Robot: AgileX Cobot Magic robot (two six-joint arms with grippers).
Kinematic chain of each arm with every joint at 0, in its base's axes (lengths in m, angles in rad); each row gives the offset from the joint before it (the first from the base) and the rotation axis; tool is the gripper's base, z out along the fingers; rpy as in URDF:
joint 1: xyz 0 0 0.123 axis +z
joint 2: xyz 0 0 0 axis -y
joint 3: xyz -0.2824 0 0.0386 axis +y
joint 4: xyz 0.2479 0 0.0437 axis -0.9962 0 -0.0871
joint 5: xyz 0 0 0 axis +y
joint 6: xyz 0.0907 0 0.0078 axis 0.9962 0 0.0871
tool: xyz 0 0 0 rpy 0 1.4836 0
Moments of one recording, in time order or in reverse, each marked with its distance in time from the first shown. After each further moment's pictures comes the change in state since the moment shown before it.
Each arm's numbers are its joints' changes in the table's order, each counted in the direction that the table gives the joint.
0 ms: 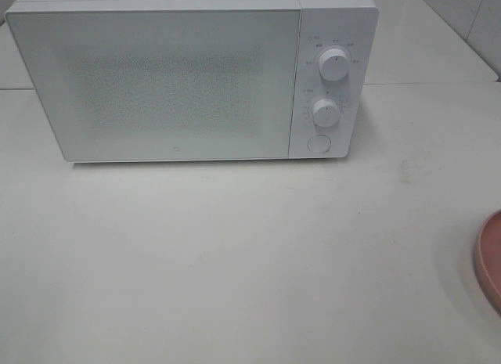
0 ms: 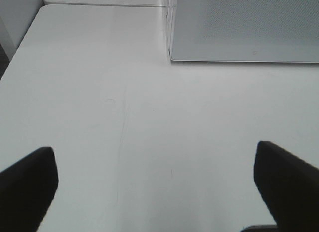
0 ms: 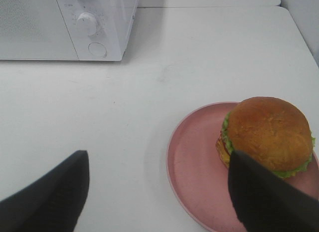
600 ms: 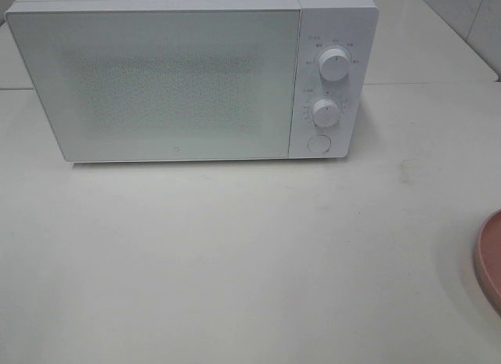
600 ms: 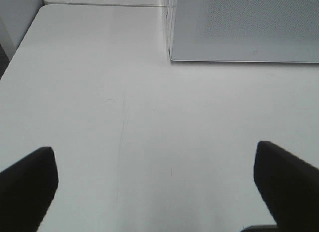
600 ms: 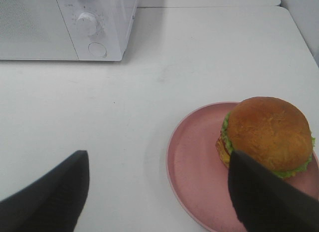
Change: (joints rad) left arm 0.000 0.000 0.000 0.000 0.000 0.000; right arm 0.000 0.000 0.000 0.000 0.000 0.000
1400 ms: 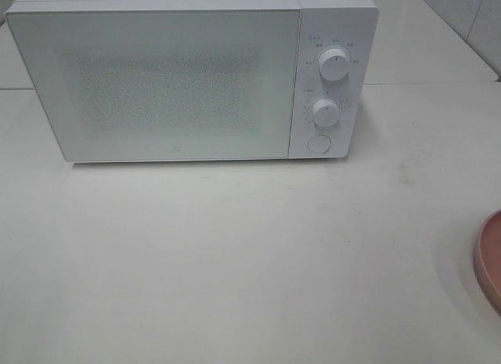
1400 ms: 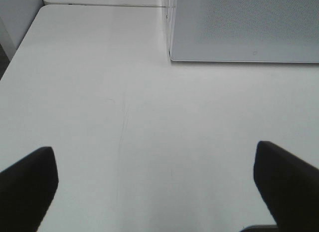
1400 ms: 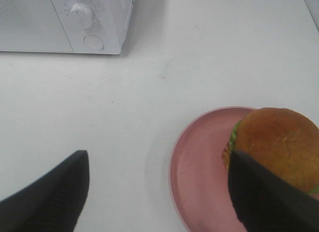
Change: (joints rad) left arm 0.000 0.000 0.000 0.000 0.000 0.000; right arm 0.000 -0.301 -0.018 0.000 -0.171 0.000
